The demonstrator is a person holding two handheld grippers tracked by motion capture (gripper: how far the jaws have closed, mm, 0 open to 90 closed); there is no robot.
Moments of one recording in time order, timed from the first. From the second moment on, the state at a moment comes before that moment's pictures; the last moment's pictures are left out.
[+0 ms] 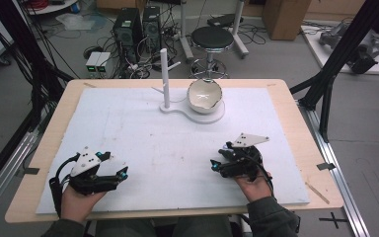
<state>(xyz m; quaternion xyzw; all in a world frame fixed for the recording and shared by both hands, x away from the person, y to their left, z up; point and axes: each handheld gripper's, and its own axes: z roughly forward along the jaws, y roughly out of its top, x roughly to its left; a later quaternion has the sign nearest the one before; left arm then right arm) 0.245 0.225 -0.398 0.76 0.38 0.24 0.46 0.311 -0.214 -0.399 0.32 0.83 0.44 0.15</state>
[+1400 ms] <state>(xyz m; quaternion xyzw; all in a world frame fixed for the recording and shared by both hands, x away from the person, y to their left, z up) 0.245 0.224 -0.396 0.76 0.37 0.25 0.47 0.304 -0.237 -0.376 0.33 0.81 0.45 0.17</state>
